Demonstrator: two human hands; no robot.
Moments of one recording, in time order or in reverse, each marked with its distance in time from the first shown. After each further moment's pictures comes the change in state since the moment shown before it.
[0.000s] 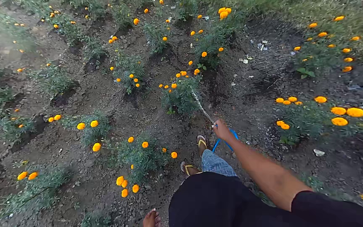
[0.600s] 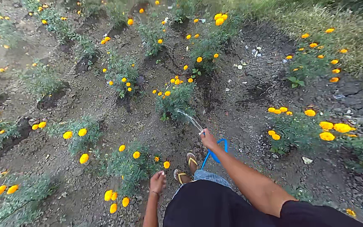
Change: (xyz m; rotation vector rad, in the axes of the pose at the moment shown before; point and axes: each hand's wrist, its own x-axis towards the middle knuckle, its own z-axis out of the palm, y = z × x) left_hand -0.018 0.198 0.138 0.184 -0.364 0.371; right_hand 0.026 -0.026 0.004 0.321 -0.036 0.079
